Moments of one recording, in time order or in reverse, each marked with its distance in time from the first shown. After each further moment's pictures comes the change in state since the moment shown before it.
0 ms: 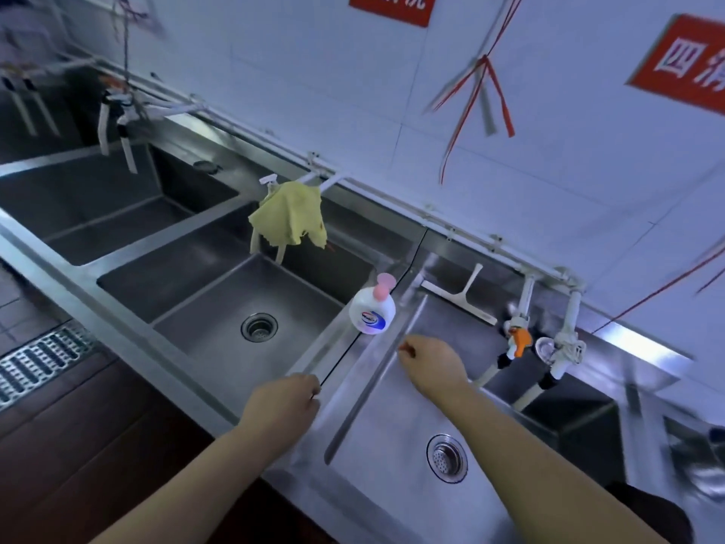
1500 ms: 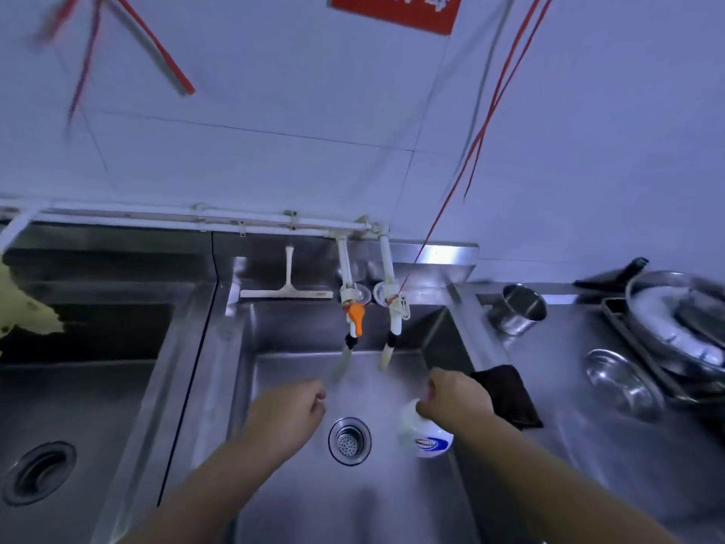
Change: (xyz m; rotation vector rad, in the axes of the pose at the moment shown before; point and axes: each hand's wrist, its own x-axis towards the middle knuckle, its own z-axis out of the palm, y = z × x) left_hand 0.137 0.194 0.056 -0.011 -0.252 0.629; right_hand -0.086 0.211 -0.037 -0.043 -0.049 0.758
